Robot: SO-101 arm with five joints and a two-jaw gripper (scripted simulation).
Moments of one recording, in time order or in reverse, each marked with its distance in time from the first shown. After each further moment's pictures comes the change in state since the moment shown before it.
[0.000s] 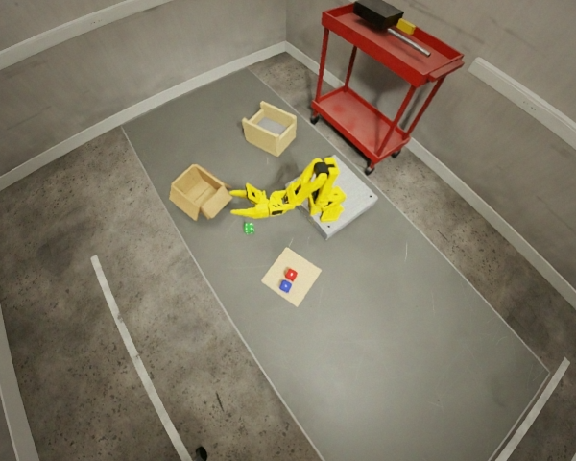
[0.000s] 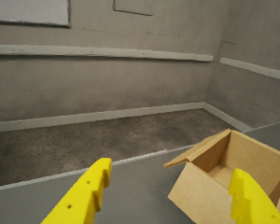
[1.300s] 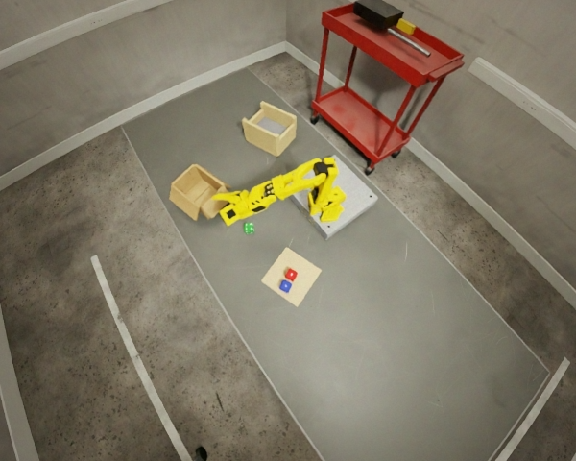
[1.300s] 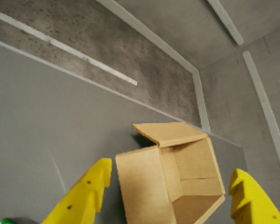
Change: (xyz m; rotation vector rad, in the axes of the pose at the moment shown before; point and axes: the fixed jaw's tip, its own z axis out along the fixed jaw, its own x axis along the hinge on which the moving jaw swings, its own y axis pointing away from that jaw) arm 0.030 -0.005 0.032 -0.188 0.490 -0.711
